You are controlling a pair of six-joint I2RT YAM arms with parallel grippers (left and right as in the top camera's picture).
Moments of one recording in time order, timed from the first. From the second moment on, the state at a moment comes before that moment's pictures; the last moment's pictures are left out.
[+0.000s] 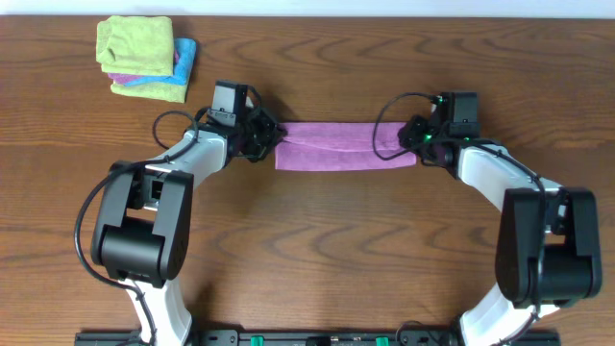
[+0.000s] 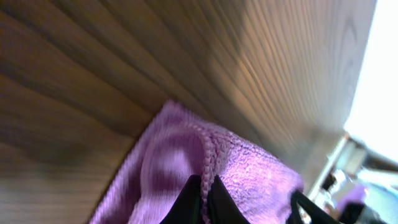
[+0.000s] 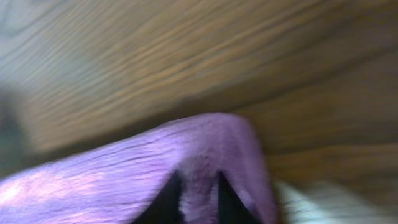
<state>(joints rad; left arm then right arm) -0.22 1.98 1.13 -0.10 0.50 -1.12 0.04 1.85 1.00 -0.11 -0.24 0.58</state>
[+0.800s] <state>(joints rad) -0.13 1.85 1.13 -0.13 0.58 -1.08 0.04 1.70 1.00 -0.33 -0.23 0.57</state>
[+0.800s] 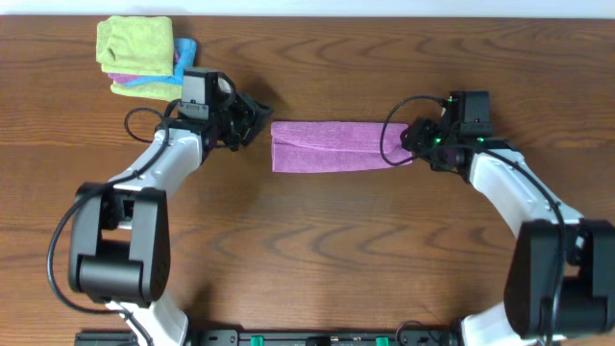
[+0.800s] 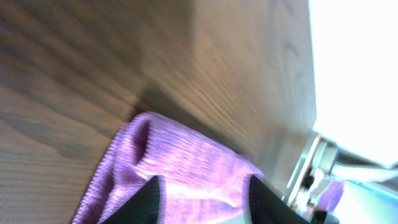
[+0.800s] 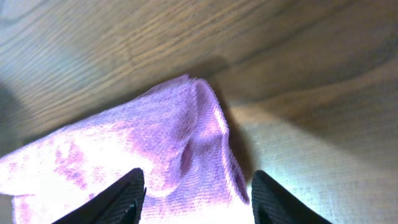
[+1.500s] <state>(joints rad) -0.29 1.89 1.13 -0.13 0.43 -1.13 0.06 1.64 1.00 -0.48 -0.26 0.62</state>
